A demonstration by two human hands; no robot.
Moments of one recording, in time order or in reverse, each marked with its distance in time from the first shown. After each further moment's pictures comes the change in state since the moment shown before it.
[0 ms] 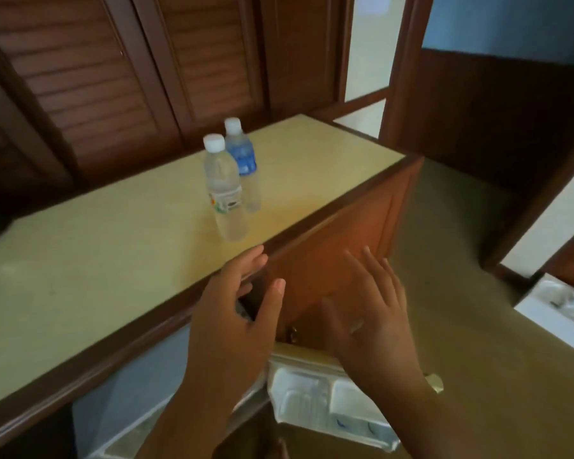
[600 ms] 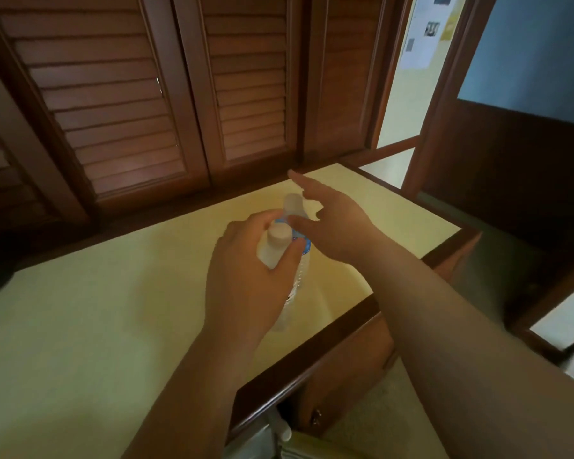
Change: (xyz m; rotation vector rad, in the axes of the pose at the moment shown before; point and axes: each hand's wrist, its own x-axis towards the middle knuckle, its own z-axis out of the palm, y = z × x) left_hand 0.217 -0.035 -0.025 0.104 0.122 0.012; right_hand 0.311 -0.102 0.102 0.062 -0.414 -0.051
